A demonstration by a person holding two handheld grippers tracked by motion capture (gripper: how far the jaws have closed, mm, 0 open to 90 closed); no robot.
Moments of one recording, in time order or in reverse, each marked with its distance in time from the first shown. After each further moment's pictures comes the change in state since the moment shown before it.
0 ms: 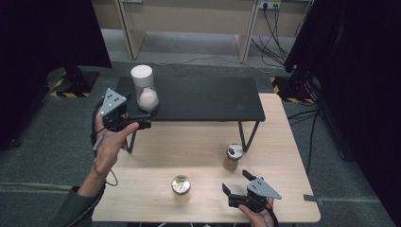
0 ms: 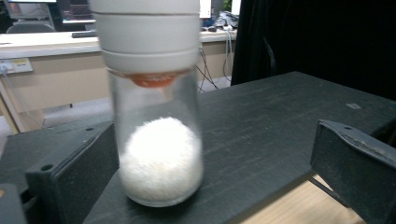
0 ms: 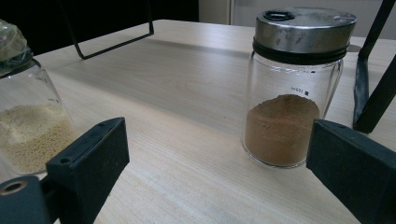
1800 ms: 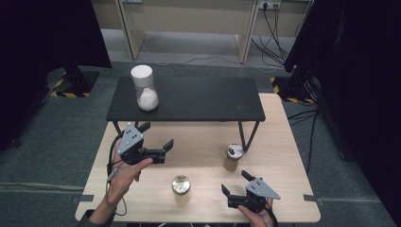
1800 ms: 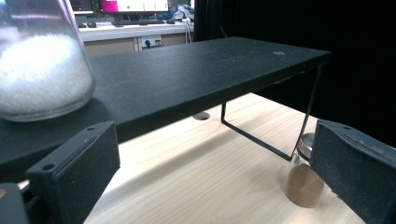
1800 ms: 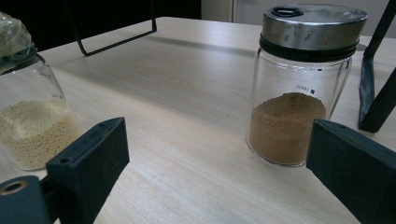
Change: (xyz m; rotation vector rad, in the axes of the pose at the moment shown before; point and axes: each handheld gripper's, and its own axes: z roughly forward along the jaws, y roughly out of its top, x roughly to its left) left arm -0.047 -0.070 -0.012 0.004 -0.147 0.032; right arm 0.002 -0.001 0.001 0.008 0.008 -0.007
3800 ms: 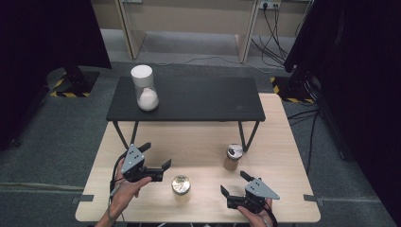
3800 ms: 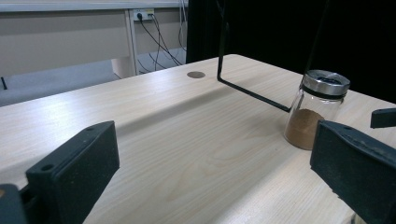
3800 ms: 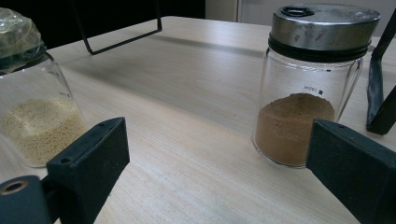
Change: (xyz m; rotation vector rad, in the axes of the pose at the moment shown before) left arm 0.003 -0.078 -0.001 0.053 -0.030 -0.020; right arm 0.002 0.000 0.000 0.002 0.017 -0.008
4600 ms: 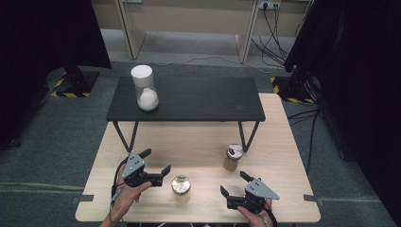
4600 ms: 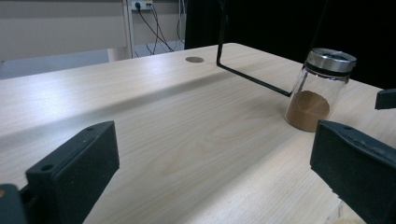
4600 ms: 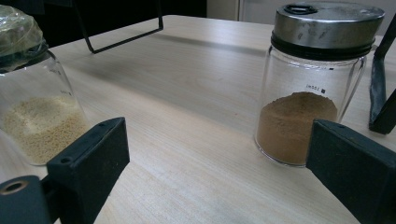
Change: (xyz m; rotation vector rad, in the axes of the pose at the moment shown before) left arm 0.004 -0.031 0.003 0.023 -0.008 -0.038; right arm 0.001 -0.001 0.000 0.006 0.006 -0.001
